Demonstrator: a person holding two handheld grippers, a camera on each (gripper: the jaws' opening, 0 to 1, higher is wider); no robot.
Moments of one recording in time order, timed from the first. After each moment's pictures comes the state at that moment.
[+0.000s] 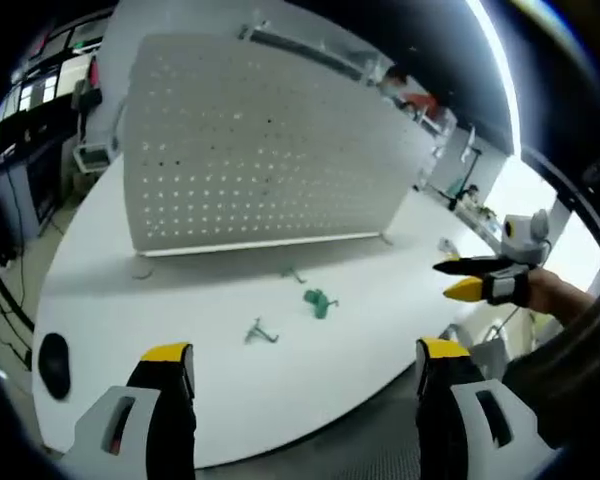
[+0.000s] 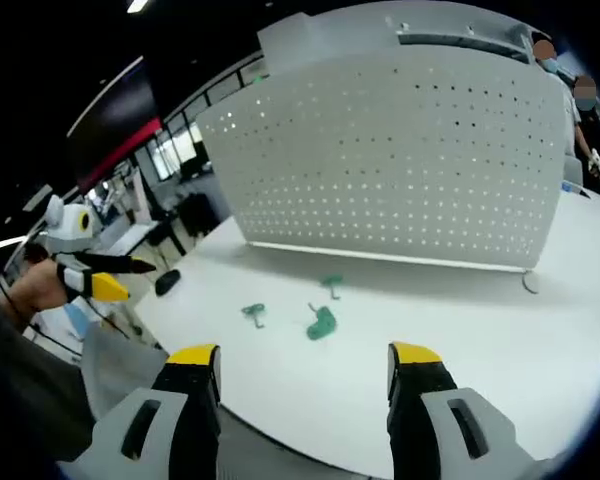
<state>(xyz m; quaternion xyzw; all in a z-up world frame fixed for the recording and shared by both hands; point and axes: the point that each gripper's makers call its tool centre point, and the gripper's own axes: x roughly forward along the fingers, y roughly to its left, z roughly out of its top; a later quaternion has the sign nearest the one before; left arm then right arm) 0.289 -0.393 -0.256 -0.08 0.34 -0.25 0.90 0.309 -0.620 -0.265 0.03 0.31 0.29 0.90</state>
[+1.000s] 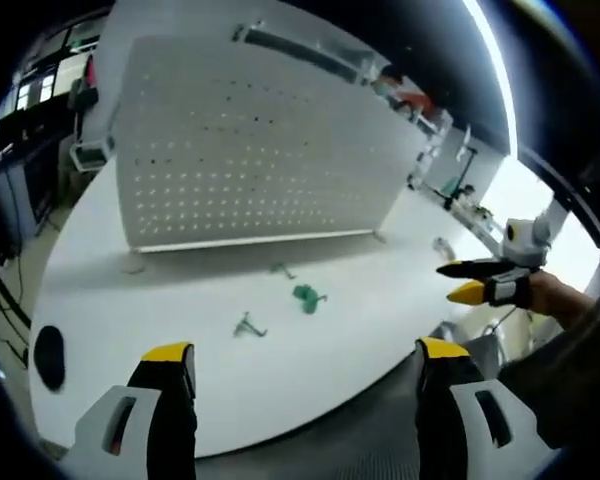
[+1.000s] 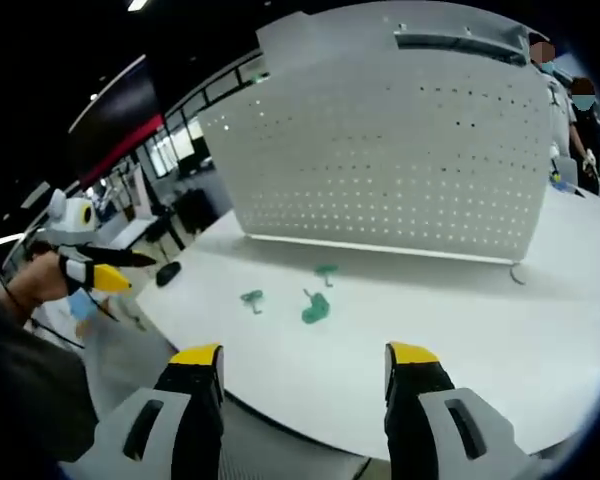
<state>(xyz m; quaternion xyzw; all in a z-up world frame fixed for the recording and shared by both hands) 0.273 -0.401 -0.254 -0.09 0.34 -0.26 0.90 0.288 -0.636 -0.264 0.02 0.32 0.28 0.90</state>
